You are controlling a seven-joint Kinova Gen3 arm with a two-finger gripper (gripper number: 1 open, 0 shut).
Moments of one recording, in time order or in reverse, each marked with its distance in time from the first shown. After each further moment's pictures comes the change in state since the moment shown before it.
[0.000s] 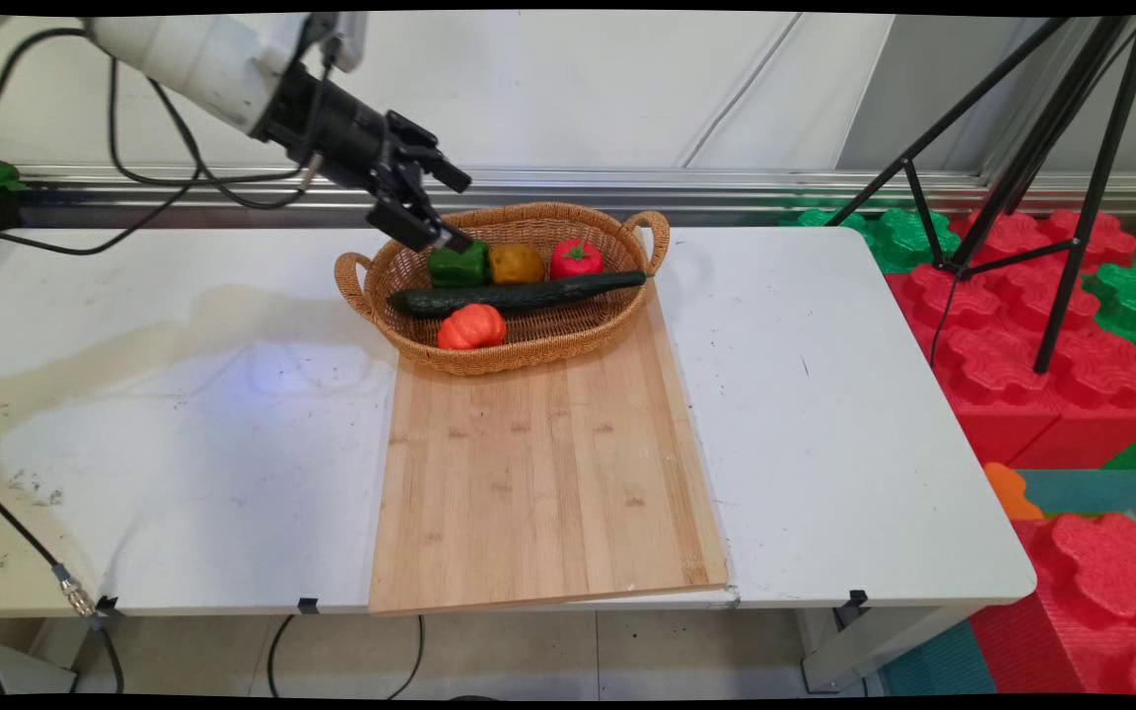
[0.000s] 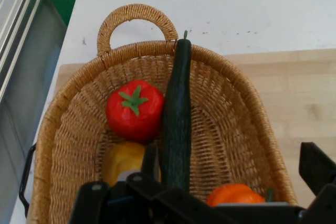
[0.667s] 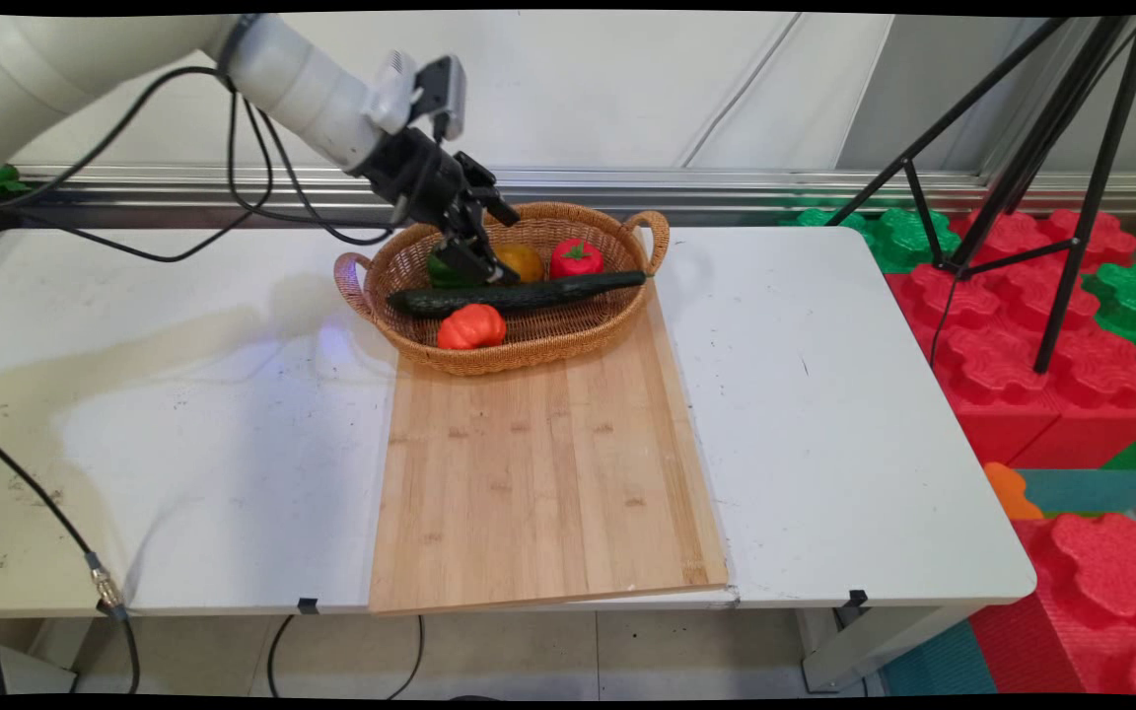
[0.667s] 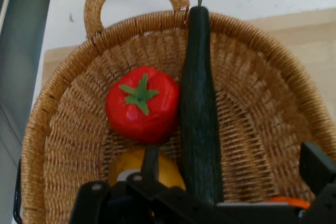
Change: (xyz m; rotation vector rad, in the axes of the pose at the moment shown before) arm 0.008 -0.020 0.086 -0.010 -0.115 0.089
